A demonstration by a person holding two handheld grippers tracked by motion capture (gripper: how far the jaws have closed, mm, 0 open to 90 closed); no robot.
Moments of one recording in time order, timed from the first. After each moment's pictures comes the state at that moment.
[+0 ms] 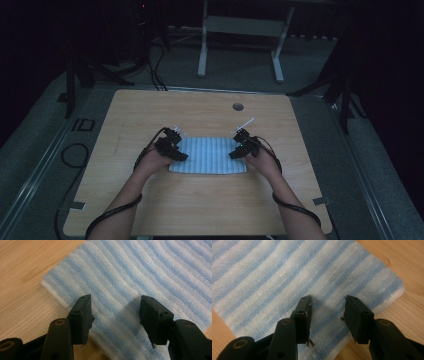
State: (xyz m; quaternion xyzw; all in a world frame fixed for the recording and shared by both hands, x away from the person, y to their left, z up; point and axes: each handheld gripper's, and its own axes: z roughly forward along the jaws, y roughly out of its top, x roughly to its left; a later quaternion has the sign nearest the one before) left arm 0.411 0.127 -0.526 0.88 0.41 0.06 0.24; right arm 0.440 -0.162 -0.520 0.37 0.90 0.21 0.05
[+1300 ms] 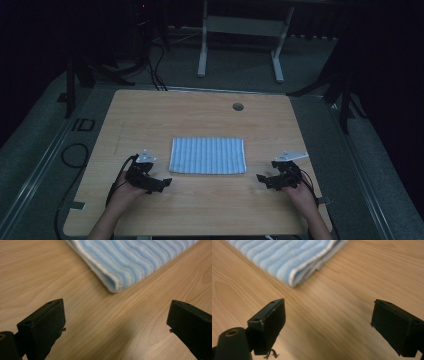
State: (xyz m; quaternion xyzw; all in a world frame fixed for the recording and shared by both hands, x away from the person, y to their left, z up) left arm 0.300 0.195 -0.535 0.81 0.44 0.10 0.36; right arm 0.338 -0.286 -0.531 0.39 0.84 0.36 0.12
